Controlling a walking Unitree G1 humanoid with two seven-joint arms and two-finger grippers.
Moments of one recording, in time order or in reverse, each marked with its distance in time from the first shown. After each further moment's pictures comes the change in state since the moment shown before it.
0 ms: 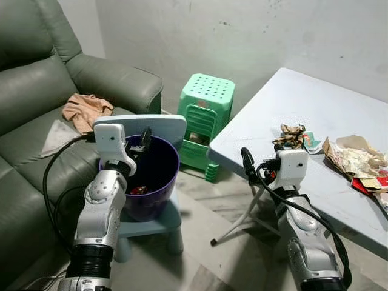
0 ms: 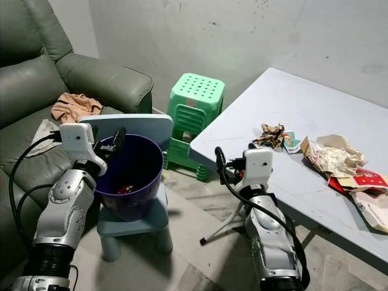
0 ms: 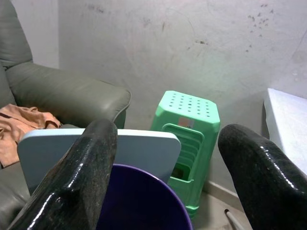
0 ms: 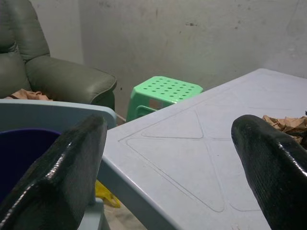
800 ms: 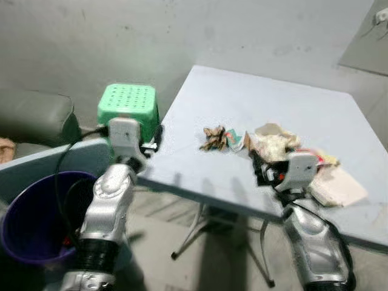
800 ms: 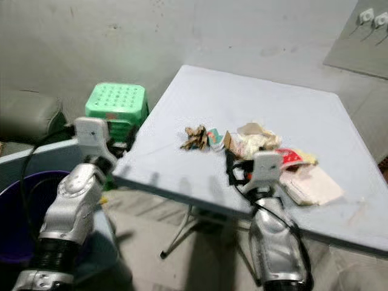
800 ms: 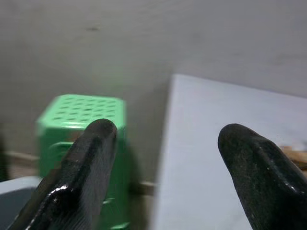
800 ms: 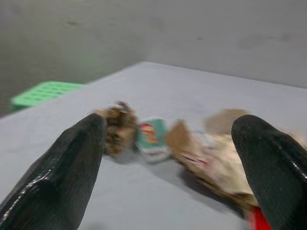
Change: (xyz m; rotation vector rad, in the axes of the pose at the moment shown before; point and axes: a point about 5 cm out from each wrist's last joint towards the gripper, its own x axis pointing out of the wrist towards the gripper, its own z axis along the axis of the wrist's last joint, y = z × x) left arm 0.004 0.003 0.003 0.043 0.023 0.017; right arm -0.002 0.006 -0.002 0.024 -0.002 -0.010
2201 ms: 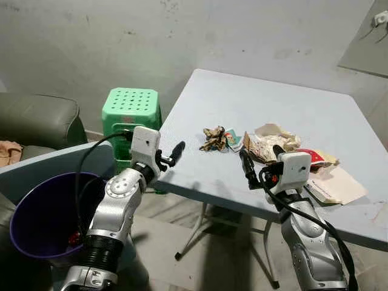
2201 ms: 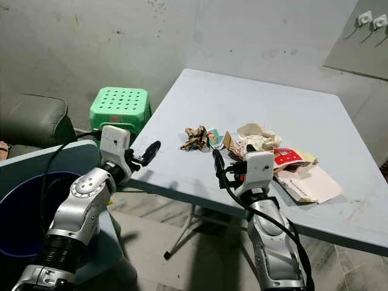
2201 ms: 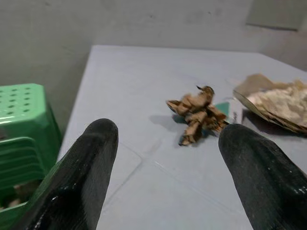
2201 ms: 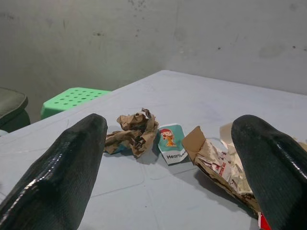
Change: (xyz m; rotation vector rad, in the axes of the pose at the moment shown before) left arm 0.006 -0.045 -0.020 0.036 0.139 -0.373; right arm -0.010 -0.002 0.011 -0.014 -0.009 0.057
